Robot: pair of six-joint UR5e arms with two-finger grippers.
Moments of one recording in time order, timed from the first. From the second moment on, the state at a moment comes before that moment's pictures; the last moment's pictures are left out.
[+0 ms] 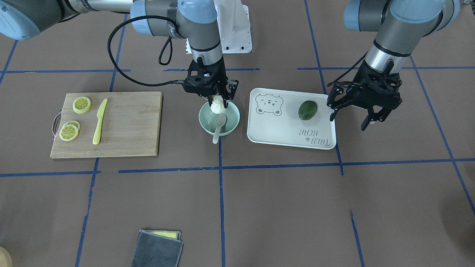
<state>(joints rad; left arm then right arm) -0.92 -1.90 -1.93 -1.77 -1.97 -0.60 0.45 -0.79 1.67 -1.56 1.72 1.57</state>
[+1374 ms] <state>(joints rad) -1.21 -1.78 -1.83 -1.77 -2.13 -0.08 0.76 -1.19 1.98 -1.57 2.03 1.25</state>
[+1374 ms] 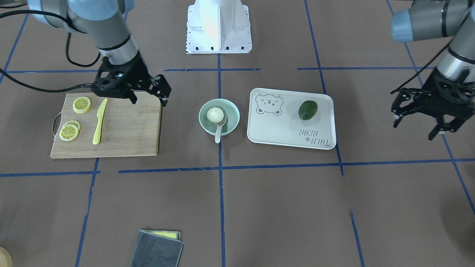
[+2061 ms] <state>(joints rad) -1.53 -1.48 -1.77 -1.79 -2.45 0.10 1.19 -1.52 1.98 -1.58 2.26 0.50</state>
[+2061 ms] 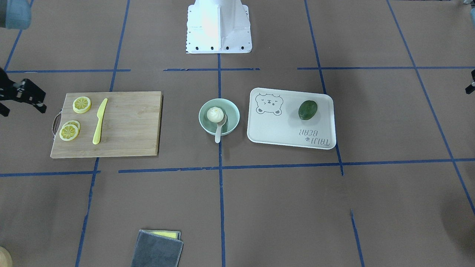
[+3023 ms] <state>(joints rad) -1.58 -1.54 -1.77 -1.44 -2.33 0.11 1.48 -1.59 1.86 -1.77 2.40 -0.07</state>
